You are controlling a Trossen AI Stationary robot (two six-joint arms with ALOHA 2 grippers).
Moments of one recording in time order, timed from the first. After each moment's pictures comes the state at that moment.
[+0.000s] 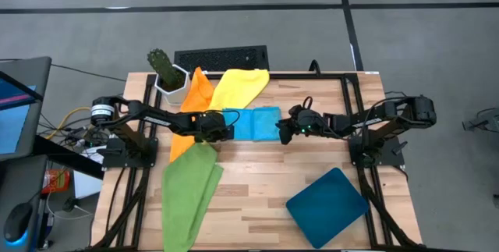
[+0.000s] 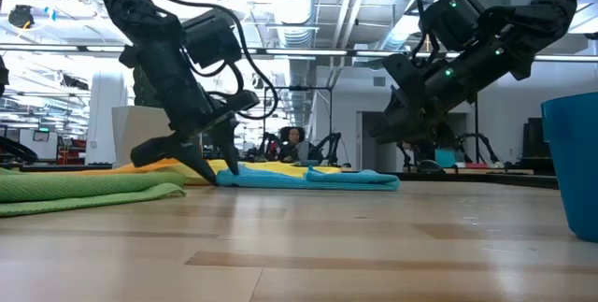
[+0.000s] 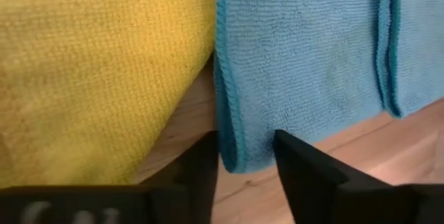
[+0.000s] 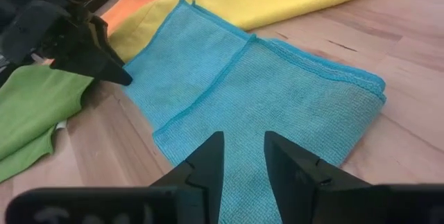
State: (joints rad) left arm 0.17 1.62 0.67 -0.05 -0.05 -1.31; right arm -0.14 1.43 0.45 0.40 0.21 0.57
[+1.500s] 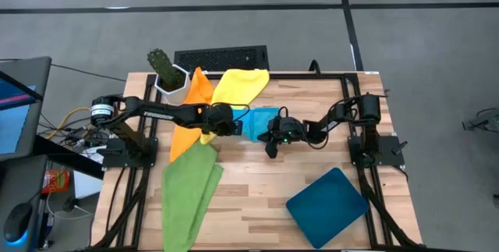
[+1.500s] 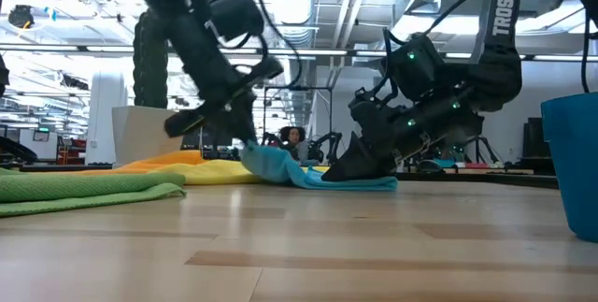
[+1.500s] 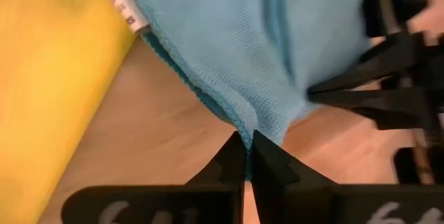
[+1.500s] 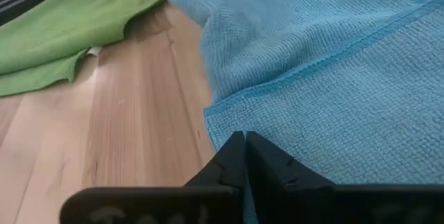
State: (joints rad) left arm 0.20 1.60 0.90 -0.24 -0.01 -1.16; right arm -0.13 1.97 0.58 0.86 -0.05 0.30
